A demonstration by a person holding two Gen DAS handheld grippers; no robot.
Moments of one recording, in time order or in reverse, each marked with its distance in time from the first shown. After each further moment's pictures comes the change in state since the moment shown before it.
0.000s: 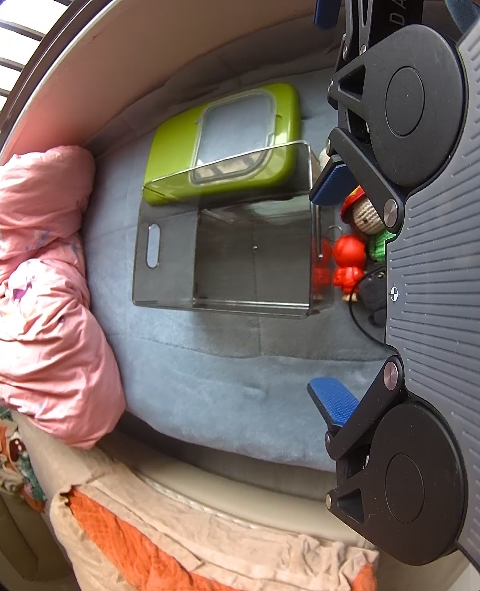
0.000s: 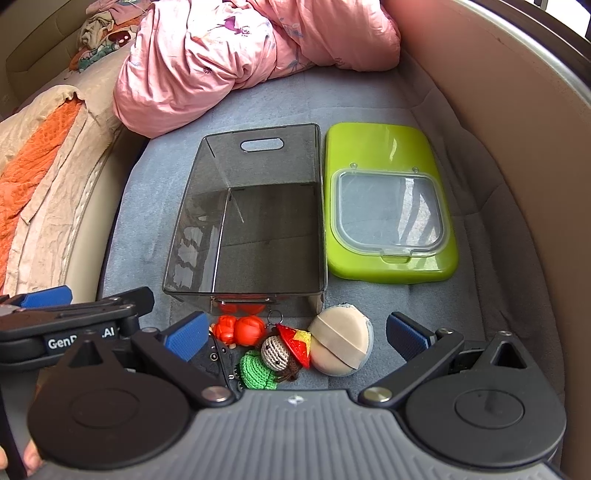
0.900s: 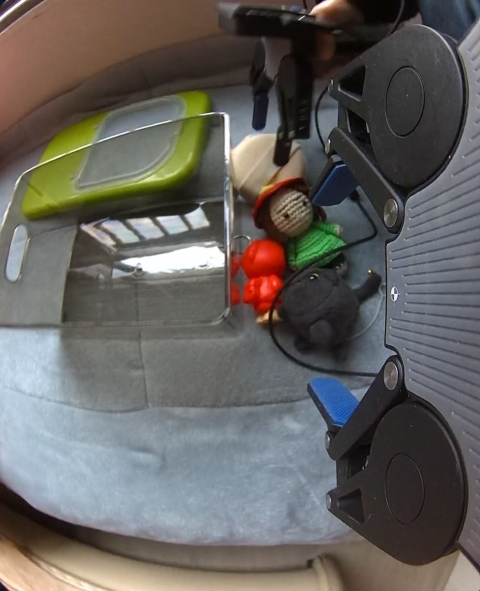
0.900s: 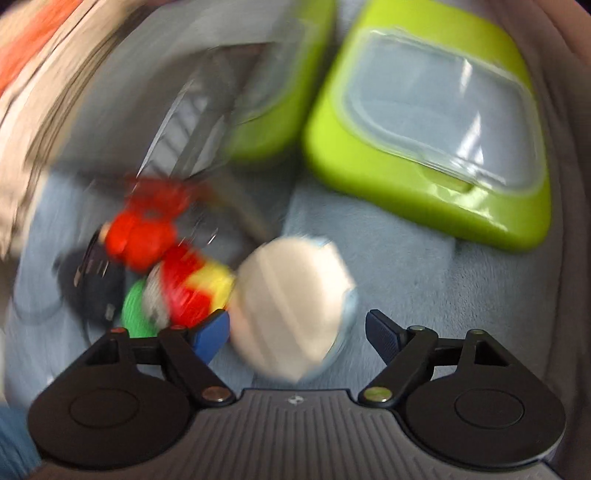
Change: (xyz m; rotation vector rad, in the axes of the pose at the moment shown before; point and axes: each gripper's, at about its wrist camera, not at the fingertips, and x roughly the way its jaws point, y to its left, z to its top) left arm 0.110 0.056 -0.016 -0.018 0.416 -0.248; right arm 0.217 -0.079 -0.032 -0.183 0.294 0.141
